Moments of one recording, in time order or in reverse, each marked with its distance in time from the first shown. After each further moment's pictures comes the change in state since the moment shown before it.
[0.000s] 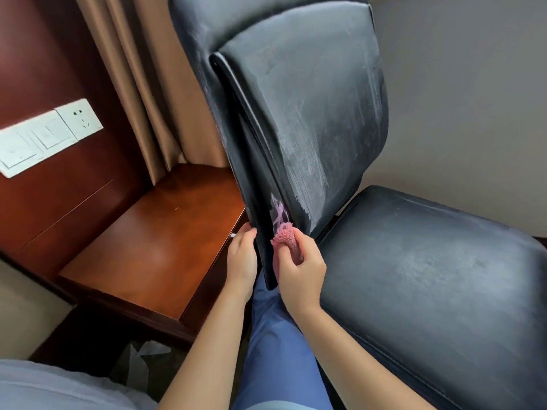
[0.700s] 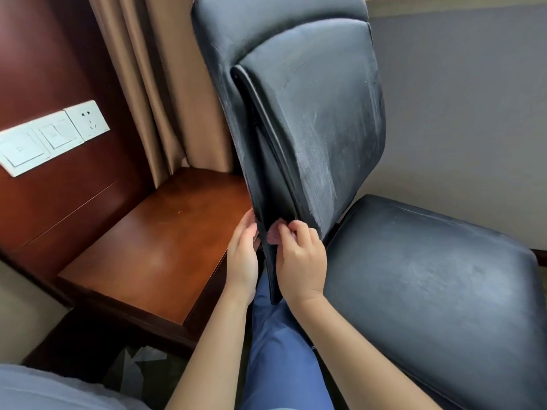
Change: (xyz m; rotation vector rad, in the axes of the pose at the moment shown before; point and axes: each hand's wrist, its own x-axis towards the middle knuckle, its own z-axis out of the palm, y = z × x) left_hand -0.014 0.030 -0.008 -0.171 -0.081 0.182; right_hand 0.023 0.009 0.018 -0.787 0.106 -0.693
